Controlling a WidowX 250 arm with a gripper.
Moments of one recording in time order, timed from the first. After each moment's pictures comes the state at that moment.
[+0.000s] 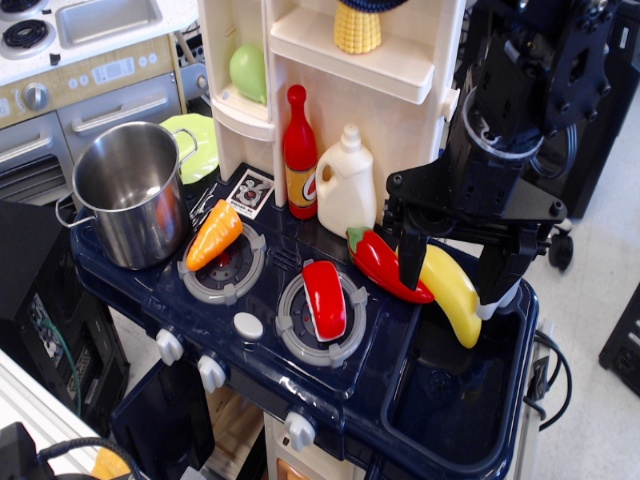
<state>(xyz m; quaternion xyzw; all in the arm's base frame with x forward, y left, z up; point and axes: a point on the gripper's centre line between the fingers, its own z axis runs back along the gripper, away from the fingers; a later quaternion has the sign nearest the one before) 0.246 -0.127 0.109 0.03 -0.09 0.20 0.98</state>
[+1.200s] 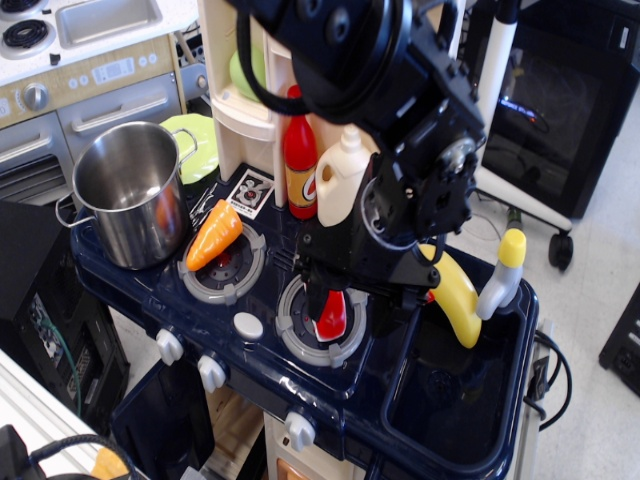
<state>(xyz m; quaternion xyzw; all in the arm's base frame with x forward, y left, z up) 0.232 -0.061 0.052 0.12 -0.11 0.22 0.96</state>
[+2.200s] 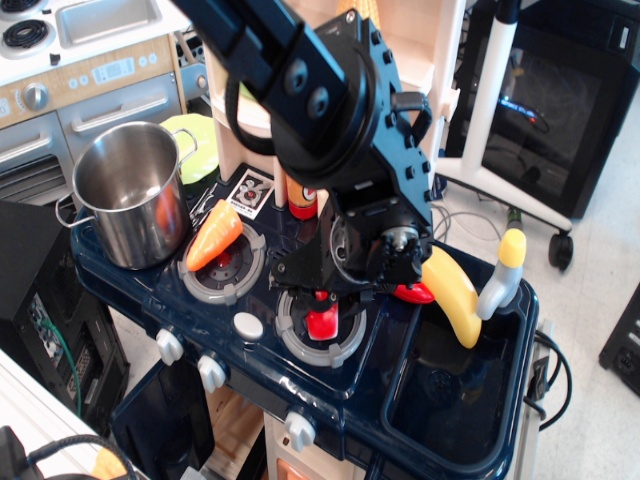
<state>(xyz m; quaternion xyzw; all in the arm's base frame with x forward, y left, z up) 0.237 -0.035 0.033 0.14 -0.19 0.30 0.93</state>
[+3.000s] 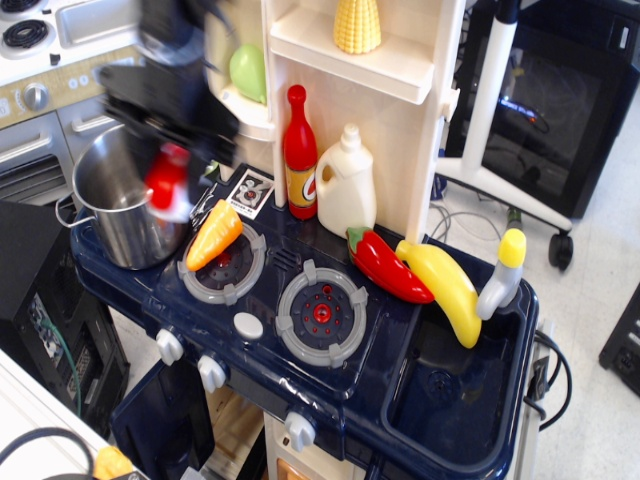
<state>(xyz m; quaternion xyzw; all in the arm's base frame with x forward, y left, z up) 0.205 0.101 0.127 0.13 -0.10 0.16 0.97</state>
